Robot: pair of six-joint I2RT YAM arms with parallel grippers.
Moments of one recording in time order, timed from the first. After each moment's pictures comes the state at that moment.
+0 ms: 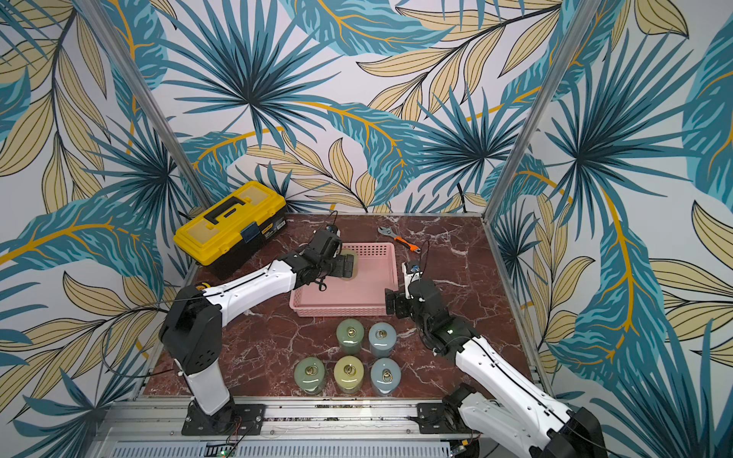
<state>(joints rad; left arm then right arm) -0.65 1.83 1.43 -0.41 -0.20 -0.42 0.54 0.94 0.65 -0.26 0.27 0.21</state>
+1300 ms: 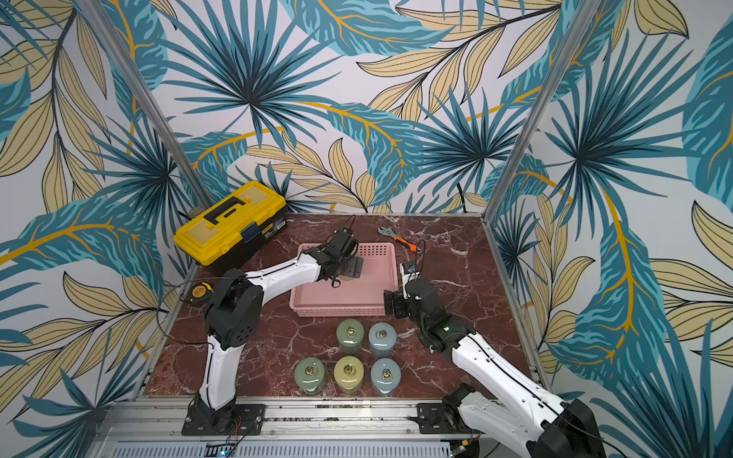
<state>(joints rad) -0.65 2.10 1.62 -0.43 -0.25 -0.35 0.54 0.98 0.65 -0.25 0.27 0.21</state>
